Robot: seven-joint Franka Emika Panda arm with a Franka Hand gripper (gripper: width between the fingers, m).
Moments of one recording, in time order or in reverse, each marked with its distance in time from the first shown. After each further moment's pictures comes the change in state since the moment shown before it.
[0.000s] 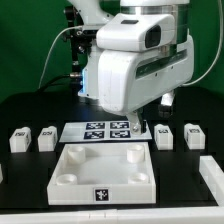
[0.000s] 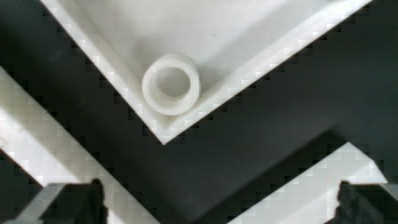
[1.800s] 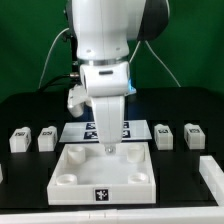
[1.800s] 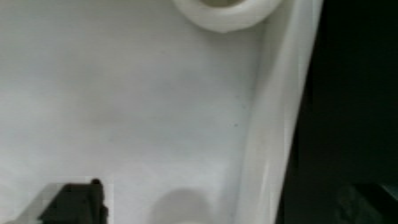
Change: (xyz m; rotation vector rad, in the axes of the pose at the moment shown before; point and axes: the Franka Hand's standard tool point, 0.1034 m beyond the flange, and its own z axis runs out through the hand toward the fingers) arm -0.123 -0.049 0.090 0.046 0.012 -0.706
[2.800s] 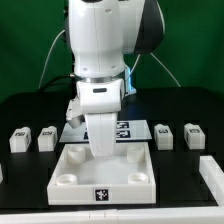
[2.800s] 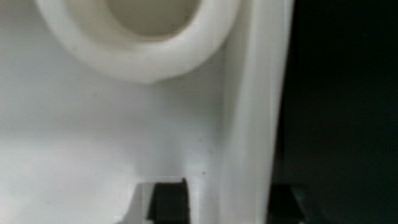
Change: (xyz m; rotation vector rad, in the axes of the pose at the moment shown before) arm -0.005 -0.009 0.018 0.023 0.006 0.057
